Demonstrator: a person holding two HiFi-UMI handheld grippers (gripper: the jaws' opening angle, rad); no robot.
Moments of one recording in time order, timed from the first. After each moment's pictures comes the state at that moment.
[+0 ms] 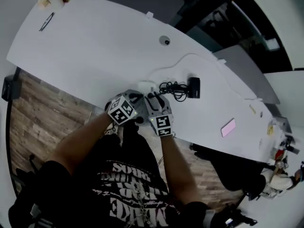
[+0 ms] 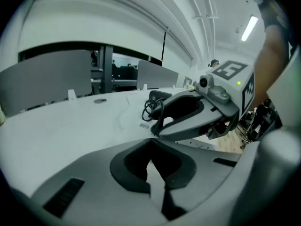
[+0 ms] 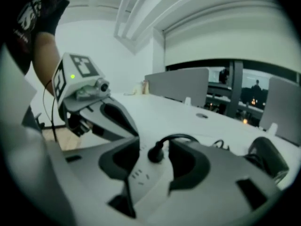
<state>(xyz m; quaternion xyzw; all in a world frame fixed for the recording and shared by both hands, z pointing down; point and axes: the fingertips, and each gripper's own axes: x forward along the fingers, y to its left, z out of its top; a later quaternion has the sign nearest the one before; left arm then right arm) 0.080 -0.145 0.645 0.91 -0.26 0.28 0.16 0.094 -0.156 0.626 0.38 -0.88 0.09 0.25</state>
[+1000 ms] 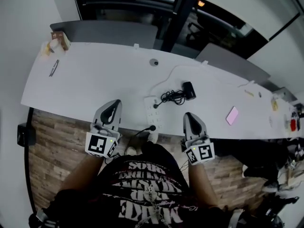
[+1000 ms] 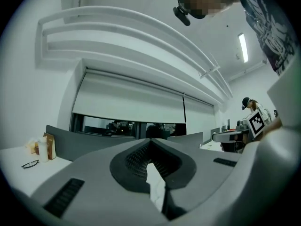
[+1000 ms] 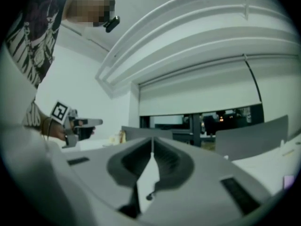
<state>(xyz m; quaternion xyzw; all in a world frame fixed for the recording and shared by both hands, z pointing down) -0.075 -0.115 0.322 0.89 -0.46 -0.03 0.01 0.179 -0.063 0.351 0.56 -0.83 0.02 0.01</state>
